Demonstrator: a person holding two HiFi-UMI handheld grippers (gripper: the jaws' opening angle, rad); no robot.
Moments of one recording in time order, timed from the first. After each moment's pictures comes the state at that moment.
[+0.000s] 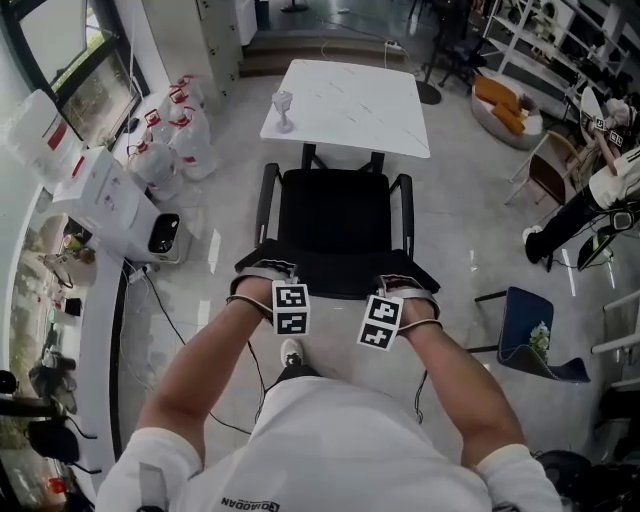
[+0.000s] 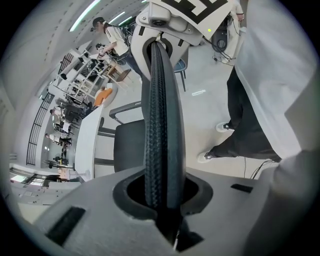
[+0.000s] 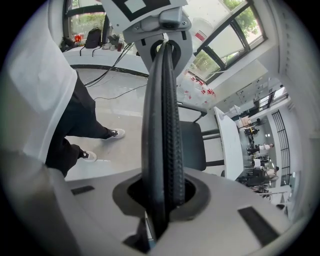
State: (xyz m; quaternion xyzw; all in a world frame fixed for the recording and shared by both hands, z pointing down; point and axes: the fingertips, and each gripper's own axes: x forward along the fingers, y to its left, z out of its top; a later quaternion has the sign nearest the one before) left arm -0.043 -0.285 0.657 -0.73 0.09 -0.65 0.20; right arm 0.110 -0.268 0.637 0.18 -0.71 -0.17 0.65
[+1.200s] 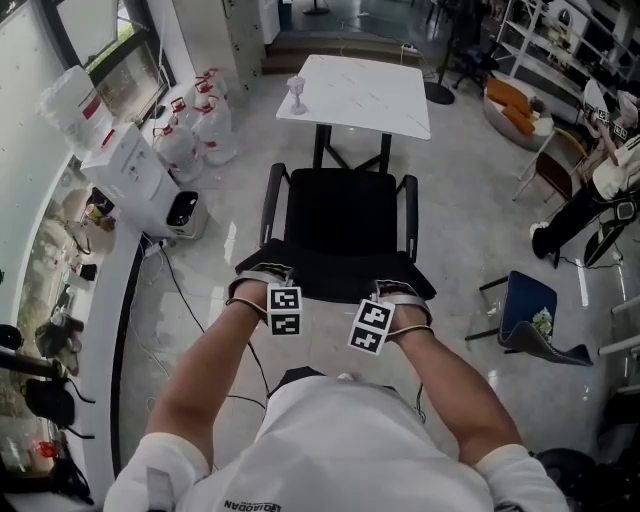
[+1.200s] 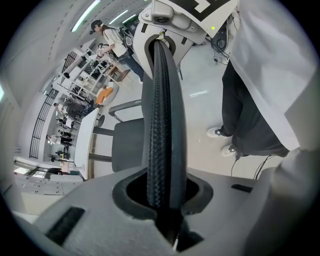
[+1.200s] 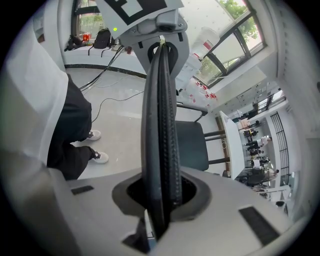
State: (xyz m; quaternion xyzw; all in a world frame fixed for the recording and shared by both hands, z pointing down) left arm -0.034 -0.130 0.667 -0.72 0.11 -0.66 0.18; right arm 0.123 -0.118 0.645 0.18 -0.72 -0.18 0.64
